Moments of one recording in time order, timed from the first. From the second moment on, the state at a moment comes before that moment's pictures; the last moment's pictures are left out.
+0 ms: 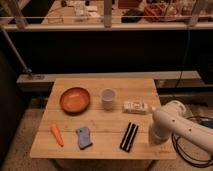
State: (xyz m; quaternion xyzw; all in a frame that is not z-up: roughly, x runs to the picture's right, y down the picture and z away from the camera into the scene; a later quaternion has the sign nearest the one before) arm 0.251 0.283 0.724 -0.37 -0.03 -0.03 0.93
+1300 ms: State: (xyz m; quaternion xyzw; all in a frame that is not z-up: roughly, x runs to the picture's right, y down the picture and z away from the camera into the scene) arm 0.220 0.295 0.755 -0.38 -0.03 -0.08 0.92
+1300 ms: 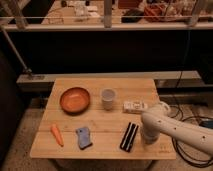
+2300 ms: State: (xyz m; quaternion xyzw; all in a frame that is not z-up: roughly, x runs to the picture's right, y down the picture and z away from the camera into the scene) arm 0.181 0.297 0.762 -0.37 -0.02 -0.13 0.92
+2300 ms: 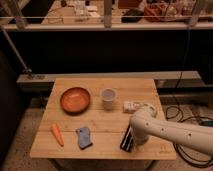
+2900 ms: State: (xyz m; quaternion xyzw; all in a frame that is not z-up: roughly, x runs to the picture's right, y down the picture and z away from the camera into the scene) arm 0.142 0.289 0.761 -0.36 -0.02 -0.16 0.92
